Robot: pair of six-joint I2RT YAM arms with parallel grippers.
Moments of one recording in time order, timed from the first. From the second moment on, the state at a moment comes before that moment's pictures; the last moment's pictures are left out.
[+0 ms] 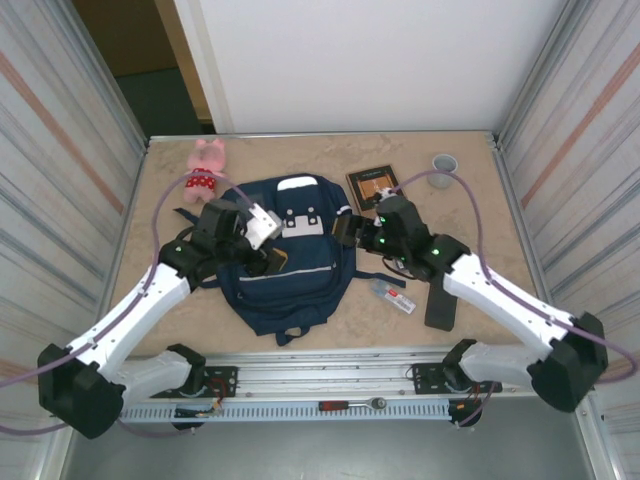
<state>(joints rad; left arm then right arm) -0.51 1.09 0.90 -0.59 0.34 0.37 0.70 1.13 0.92 -0.38 0.03 0.81</state>
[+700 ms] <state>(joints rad) -0.59 1.45 0.85 -0.46 0.35 0.92 0.68 0.99 0.69 -0.27 0.03 0.81</state>
